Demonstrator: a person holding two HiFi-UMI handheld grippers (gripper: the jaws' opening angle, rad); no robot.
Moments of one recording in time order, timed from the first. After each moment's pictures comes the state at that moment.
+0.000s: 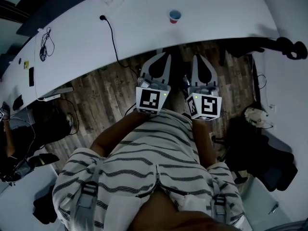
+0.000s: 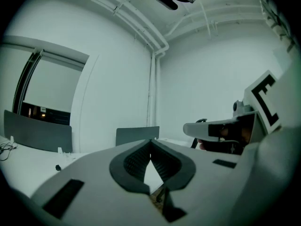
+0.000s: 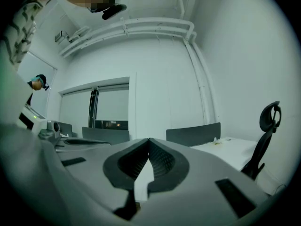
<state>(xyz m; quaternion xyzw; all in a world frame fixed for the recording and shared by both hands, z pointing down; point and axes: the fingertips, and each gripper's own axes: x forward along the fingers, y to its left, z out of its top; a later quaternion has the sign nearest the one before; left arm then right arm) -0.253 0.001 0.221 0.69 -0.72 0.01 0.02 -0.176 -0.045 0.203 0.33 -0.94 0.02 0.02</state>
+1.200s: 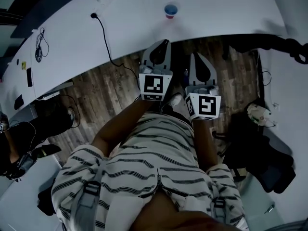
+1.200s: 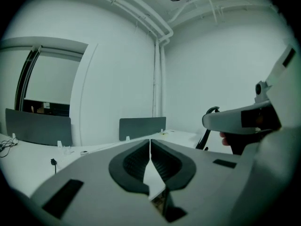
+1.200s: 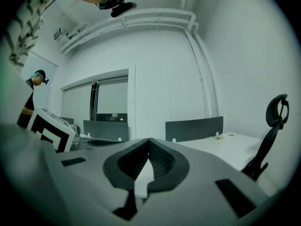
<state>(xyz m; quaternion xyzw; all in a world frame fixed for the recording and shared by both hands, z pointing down) -0.261 -0.090 0.277 0.66 -0.75 0.04 0.05 -0.171 -0.097 0.241 0.31 -0.95 0.03 0.05</state>
